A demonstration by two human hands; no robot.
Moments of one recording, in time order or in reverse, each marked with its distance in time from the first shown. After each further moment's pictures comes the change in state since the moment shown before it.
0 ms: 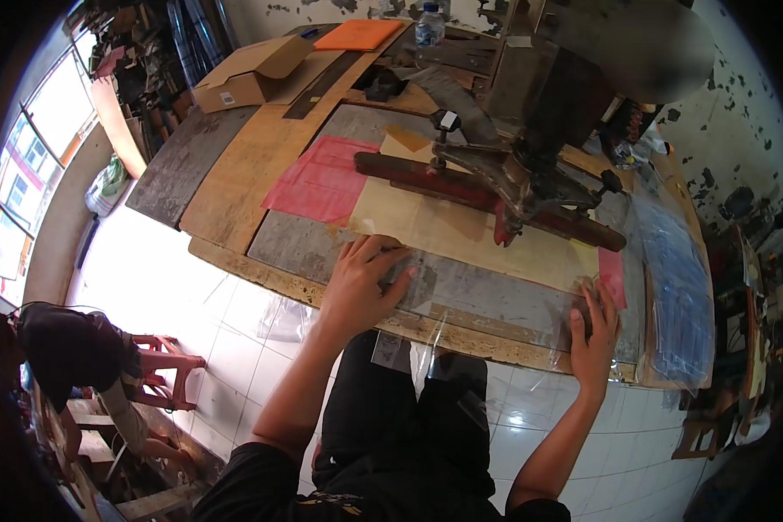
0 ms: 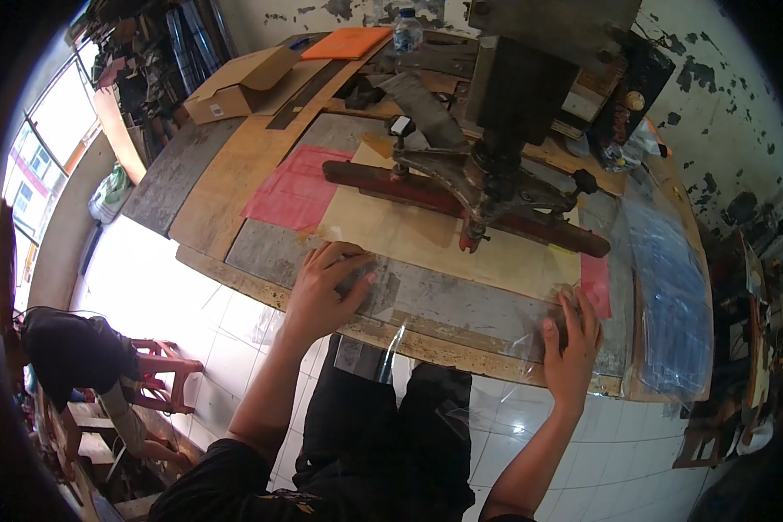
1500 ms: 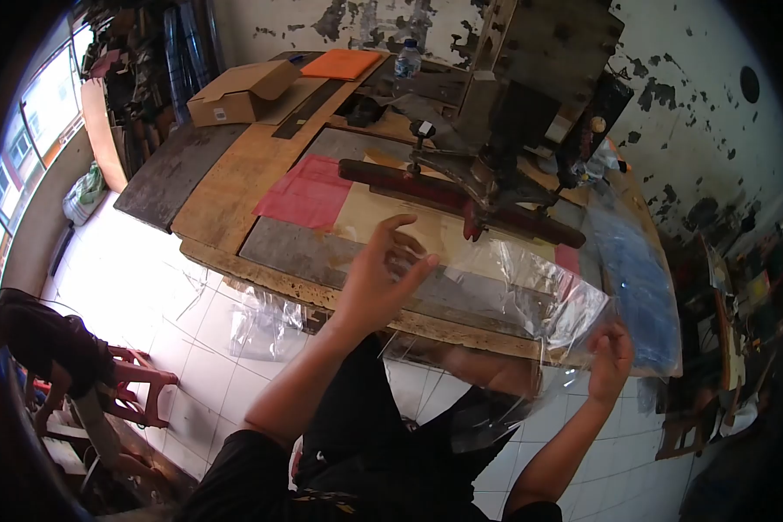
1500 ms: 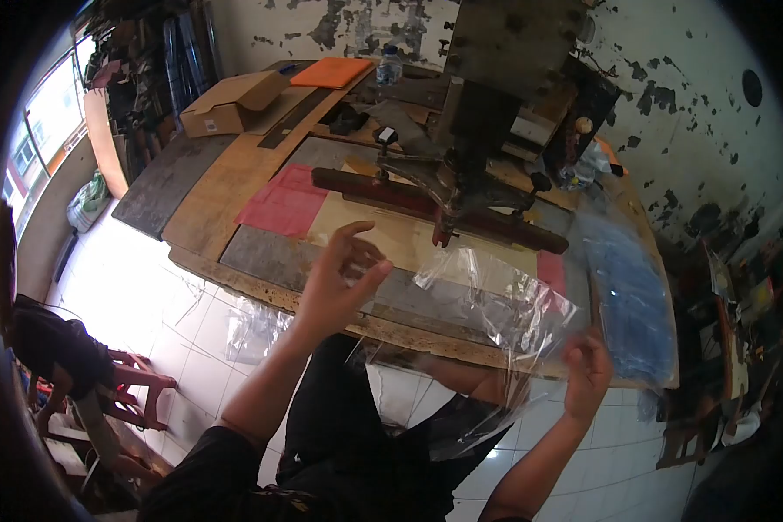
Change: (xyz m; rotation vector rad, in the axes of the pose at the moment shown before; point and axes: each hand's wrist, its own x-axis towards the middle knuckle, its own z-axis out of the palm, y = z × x) left_hand 0.011 0.073 -0.014 -0.948 -0.136 -0.417; right_hand -0.046 0.052 -0.067 0.928 0.214 -0.107
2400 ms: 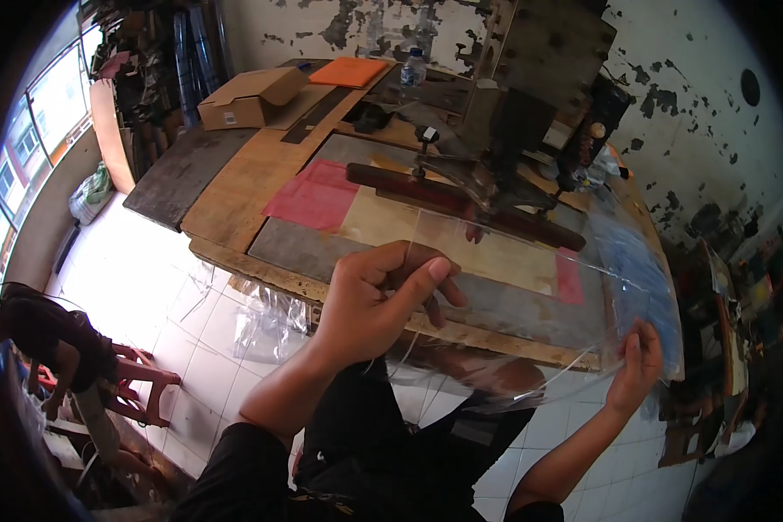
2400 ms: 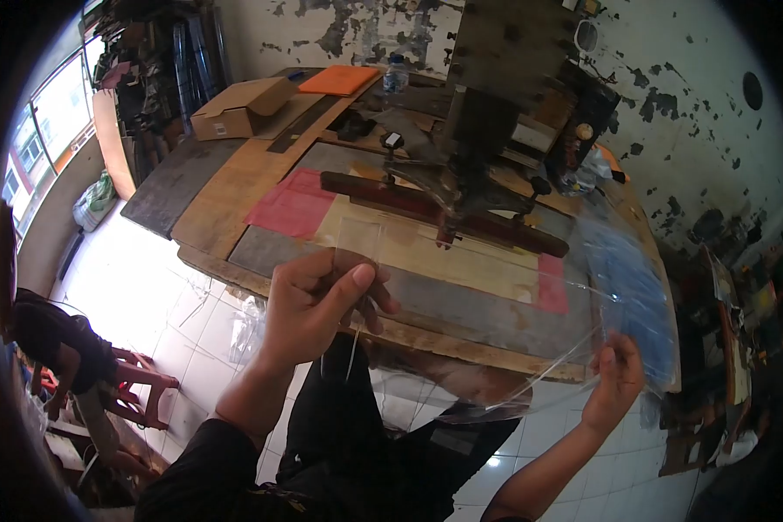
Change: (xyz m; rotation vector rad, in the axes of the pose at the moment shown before) left_hand -0.049 0.074 0.009 -0.065 -0.056 0.307; right_hand 0.000 -0.057 -0.004 -0.068 0.232 -0.069
